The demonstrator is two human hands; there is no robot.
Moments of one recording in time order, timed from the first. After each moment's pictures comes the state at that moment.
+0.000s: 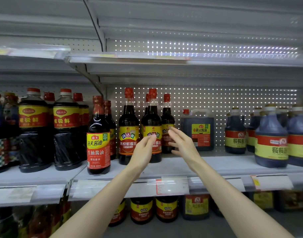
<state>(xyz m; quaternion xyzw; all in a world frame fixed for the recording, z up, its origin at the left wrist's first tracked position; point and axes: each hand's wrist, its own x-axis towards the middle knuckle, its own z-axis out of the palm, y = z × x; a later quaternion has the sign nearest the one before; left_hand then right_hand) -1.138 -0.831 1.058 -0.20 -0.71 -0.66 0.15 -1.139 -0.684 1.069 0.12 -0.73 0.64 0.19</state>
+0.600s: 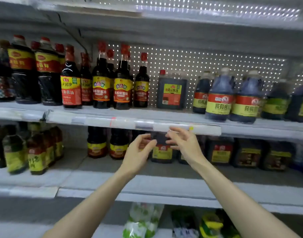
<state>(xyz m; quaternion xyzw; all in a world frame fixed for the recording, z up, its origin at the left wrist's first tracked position) -0.988 -0.692 0.939 -0.16 -0.73 -0.63 0.19 -1.001 -0.524 0.970 0.14 -0.75 0.62 0.17</state>
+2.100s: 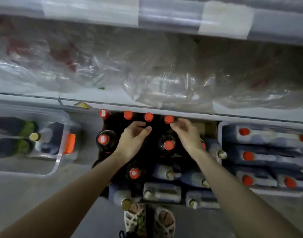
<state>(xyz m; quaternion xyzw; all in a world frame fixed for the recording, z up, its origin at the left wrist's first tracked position) -0.924 -0.673 0.150 0.22 -0.73 -0.61 -0.21 -0.946 -0.491 0.119 -0.25 -0.77 0.57 -0.17</state>
